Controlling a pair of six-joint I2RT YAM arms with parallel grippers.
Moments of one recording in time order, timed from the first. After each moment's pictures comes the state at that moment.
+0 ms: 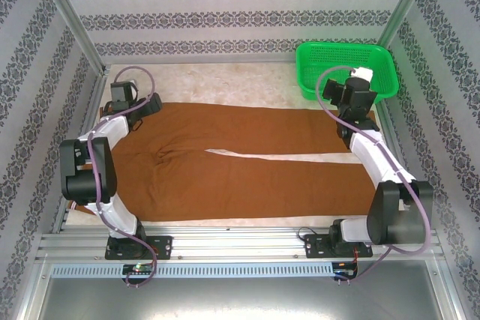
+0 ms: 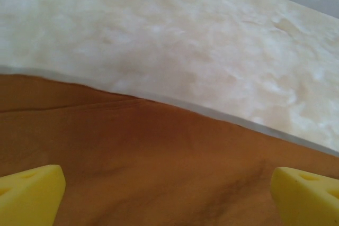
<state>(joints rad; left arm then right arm) 0.18 1.72 1.07 -0.06 0.07 -0.26 0.00 1.38 0.94 0.02 0.30 0.21</state>
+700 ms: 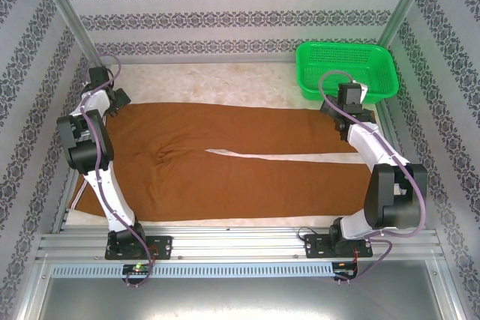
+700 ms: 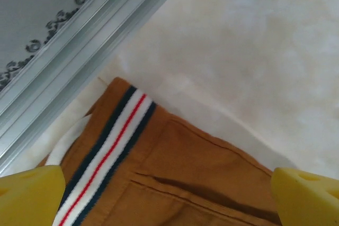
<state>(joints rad) 0.36 2.14 1.64 -0.52 -0.18 -0.39 -0.02 1.48 0.98 -0.24 0.30 0.34</state>
